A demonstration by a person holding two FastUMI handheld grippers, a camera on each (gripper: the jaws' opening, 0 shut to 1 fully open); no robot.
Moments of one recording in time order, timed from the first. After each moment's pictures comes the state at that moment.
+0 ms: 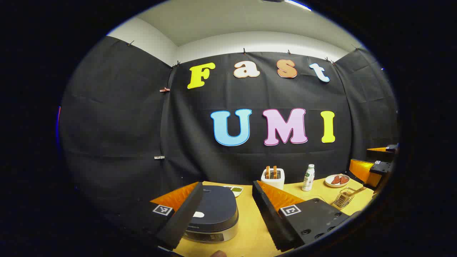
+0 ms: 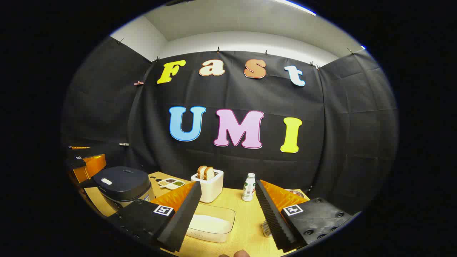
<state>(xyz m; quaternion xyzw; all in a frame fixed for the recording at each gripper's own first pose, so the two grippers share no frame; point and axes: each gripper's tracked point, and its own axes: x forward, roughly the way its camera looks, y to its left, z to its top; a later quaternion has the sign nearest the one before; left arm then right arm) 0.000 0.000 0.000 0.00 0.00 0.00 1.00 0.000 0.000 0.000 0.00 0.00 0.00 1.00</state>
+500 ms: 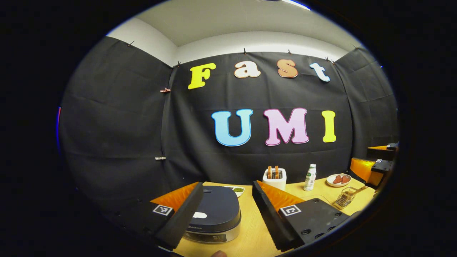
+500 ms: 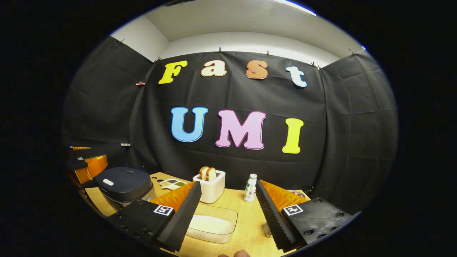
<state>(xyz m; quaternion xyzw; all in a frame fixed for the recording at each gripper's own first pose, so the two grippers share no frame) 0.002 0.003 0.000 0.00 0.00 0.00 1.00 0.001 0.008 0.006 -0.01 -0.01 0.01 1.00</state>
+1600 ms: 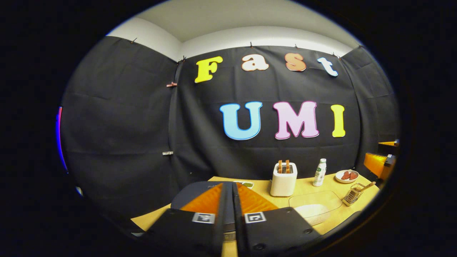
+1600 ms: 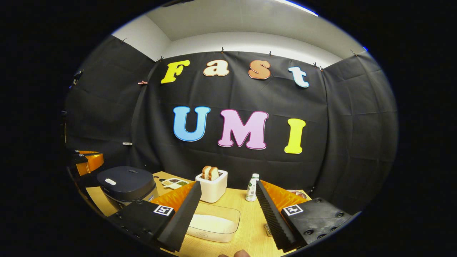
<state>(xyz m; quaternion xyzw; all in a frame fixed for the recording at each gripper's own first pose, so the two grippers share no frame) 0.022 0.045 -0.034 -0.01 0.06 0.04 1.00 -0.001 0.018 0.005 -0.01 -0.01 0.01 1.00</state>
